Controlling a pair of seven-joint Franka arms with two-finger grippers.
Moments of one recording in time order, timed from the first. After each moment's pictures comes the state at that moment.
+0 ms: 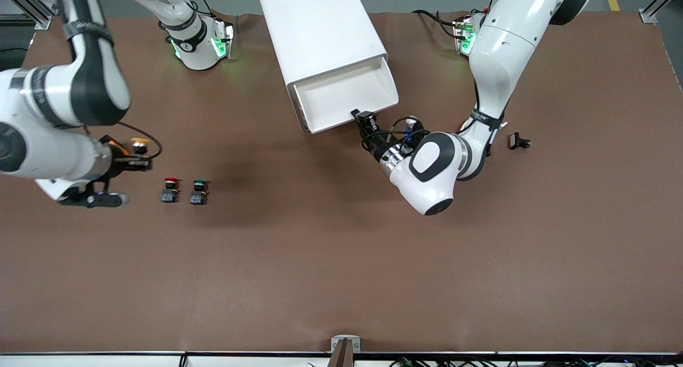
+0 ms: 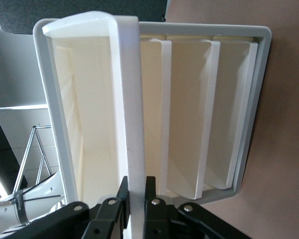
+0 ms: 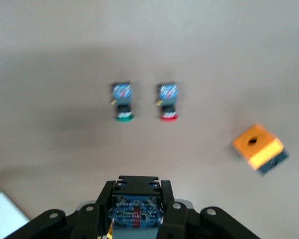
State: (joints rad) left arm -0.45 0.78 -0.07 -1.41 -0.98 1.38 -2.36; right arm 0.10 0.25 0.04 -1.63 -0.05 1.55 0.22
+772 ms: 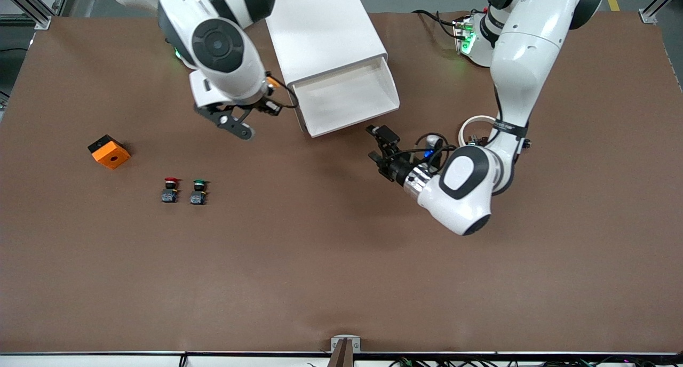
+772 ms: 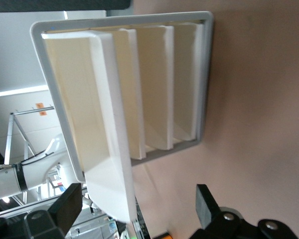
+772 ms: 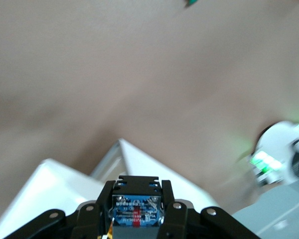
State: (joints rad) left arm -0.37 0.79 0.01 -1.28 -0.98 1.38 -2.29; right arm 0.61 0.23 0.05 -1.53 0.12 1.48 1.27
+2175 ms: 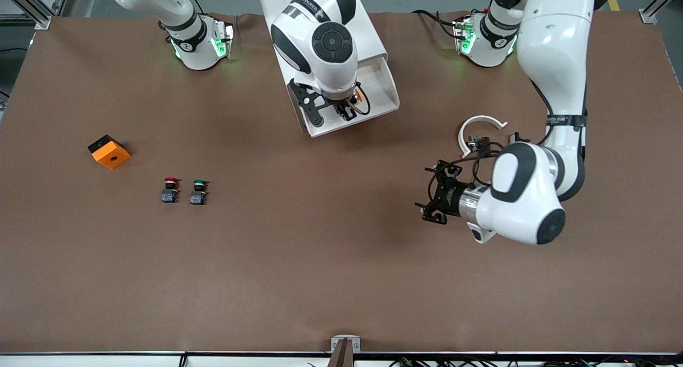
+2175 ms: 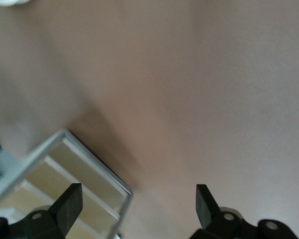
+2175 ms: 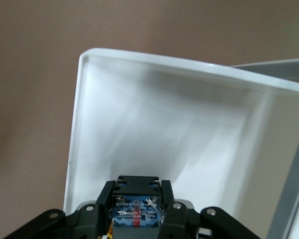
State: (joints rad) left arm -0.47 0.72 0.22 -1.23 -0.64 1.54 -1.41; right arm 0.84 0.42 0.05 -1.53 0.17 1.80 1.87
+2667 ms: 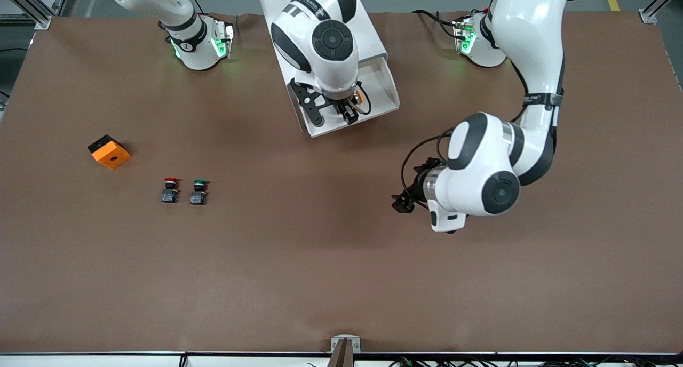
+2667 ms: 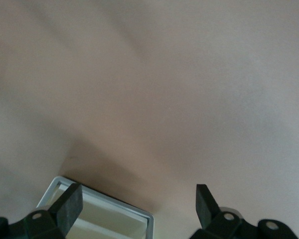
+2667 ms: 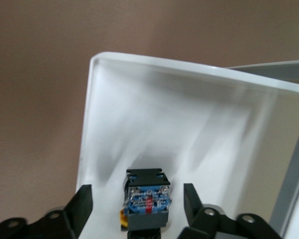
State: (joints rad) left arm -0.59 0.67 0.22 -1.25 -0.51 1.68 -1.15; right arm 0.84 0.41 0.03 -1.51 0.17 1.80 1.87
